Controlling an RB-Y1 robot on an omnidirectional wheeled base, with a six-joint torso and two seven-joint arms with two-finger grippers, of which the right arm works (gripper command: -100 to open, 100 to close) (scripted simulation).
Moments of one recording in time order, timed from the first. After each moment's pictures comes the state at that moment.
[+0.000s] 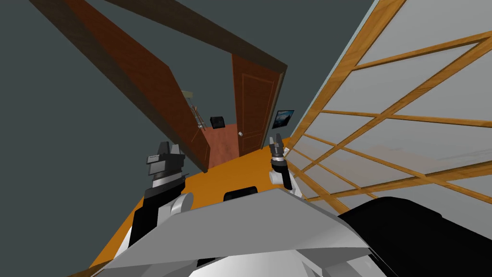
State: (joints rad) arm 0.41 -0.02 -0.04 -2.15 0.08 -0.59 0.00
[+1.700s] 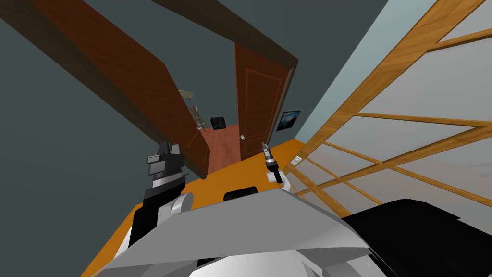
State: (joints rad) arm 0.26 -0.09 -0.06 -1.71 0.20 -0.67 0.35
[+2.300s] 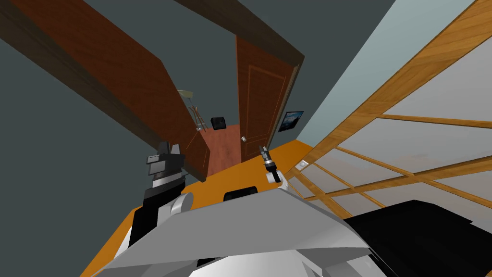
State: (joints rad) arm 0.20 -0.10 -0.08 -1.53 0.25 -0.71 0.49
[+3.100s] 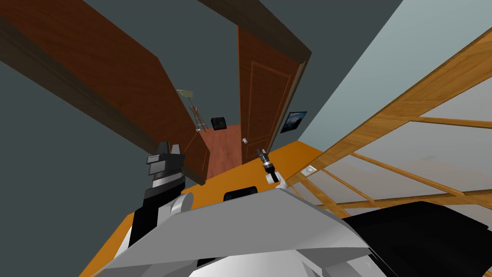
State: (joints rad) arm 0.14 -0.11 -0.09 -1.34 0.30 -0.75 0.64
